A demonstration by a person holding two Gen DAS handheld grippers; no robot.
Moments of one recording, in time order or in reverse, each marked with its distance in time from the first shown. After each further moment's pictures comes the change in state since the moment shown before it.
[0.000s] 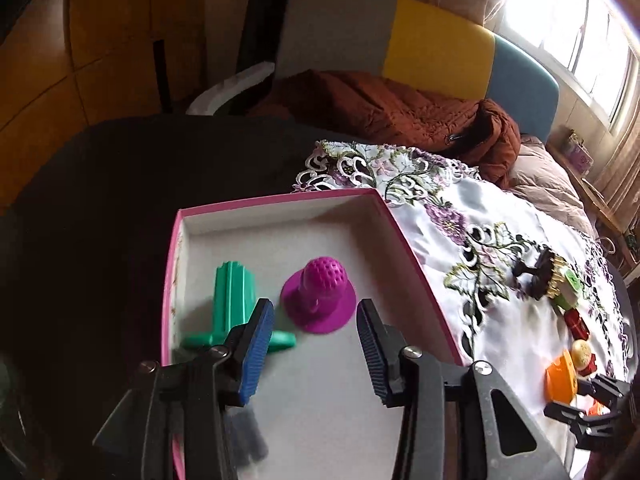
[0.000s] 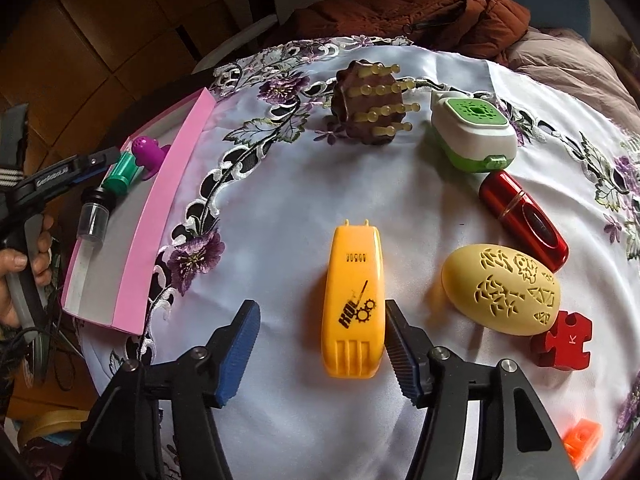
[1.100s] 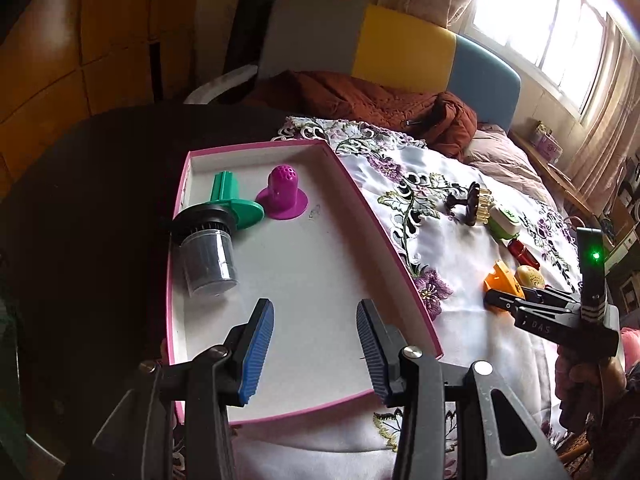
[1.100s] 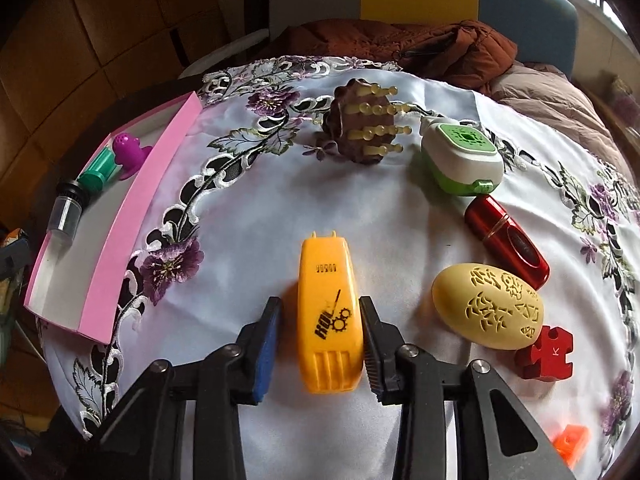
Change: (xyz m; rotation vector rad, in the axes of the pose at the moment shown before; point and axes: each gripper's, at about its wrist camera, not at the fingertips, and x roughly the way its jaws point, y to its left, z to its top) left arm -0.080 -0.018 -0.091 0.020 -0.012 -0.068; right arm 0.004 0.010 -0.006 -0.052 -0.081 -0.134
